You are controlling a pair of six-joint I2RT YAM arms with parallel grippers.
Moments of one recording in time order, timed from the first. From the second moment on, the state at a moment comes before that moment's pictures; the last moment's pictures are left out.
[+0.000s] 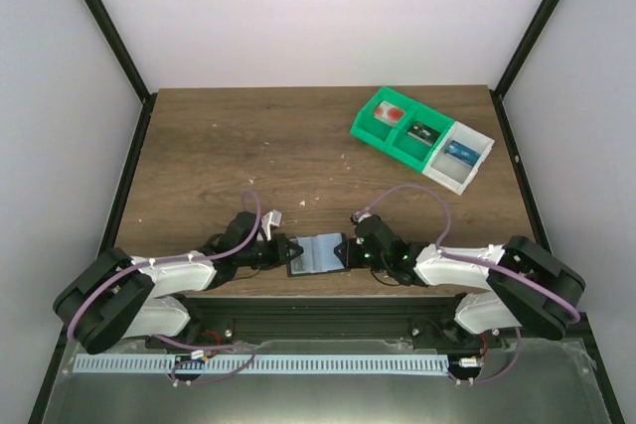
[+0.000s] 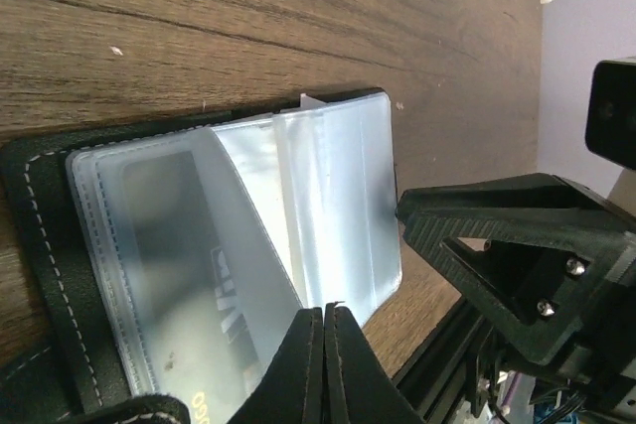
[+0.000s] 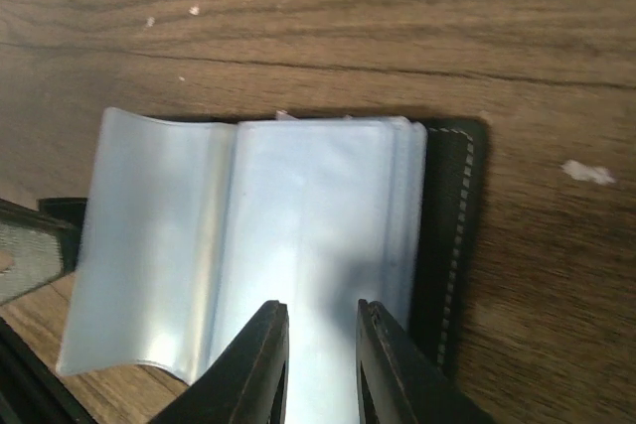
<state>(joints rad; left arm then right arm) -0.71 1.28 0.27 0.37 0.43 -1.02 0.90 1.33 0.41 0.17 -0.07 0.82</state>
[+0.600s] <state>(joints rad) -0.80 1.40 0.40 0.51 0.49 -1.06 0.89 1.35 0.31 0.34 -0.12 0.90</state>
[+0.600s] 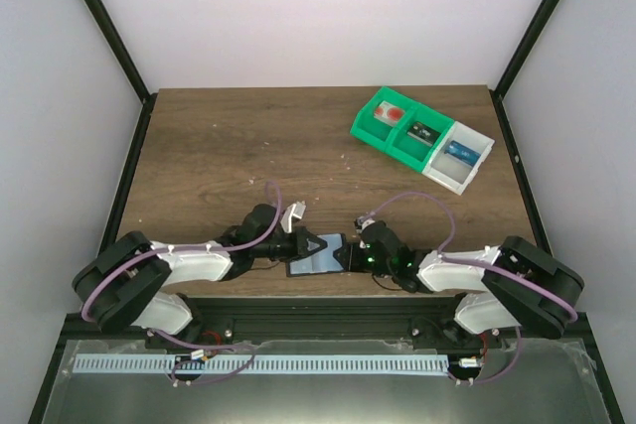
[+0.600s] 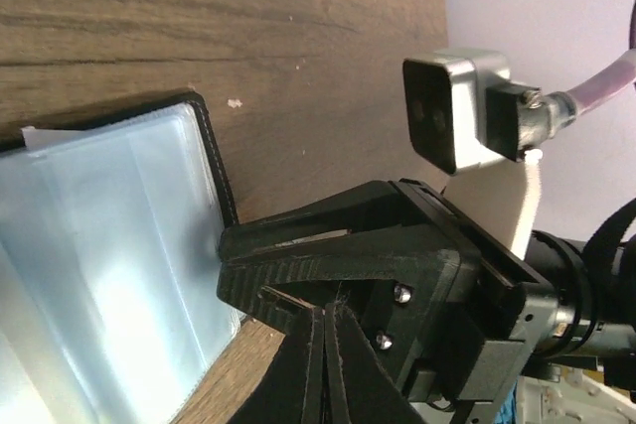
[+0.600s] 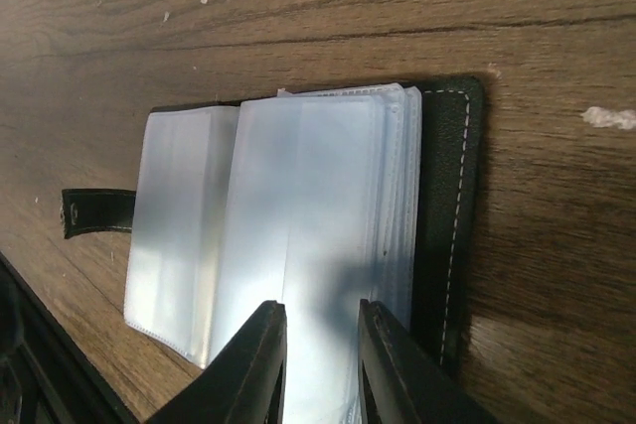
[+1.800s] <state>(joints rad) -0.77 1.25 0.35 0.15 0.30 -0.99 0.89 1.29 0.32 0.22 -0.08 0.85</state>
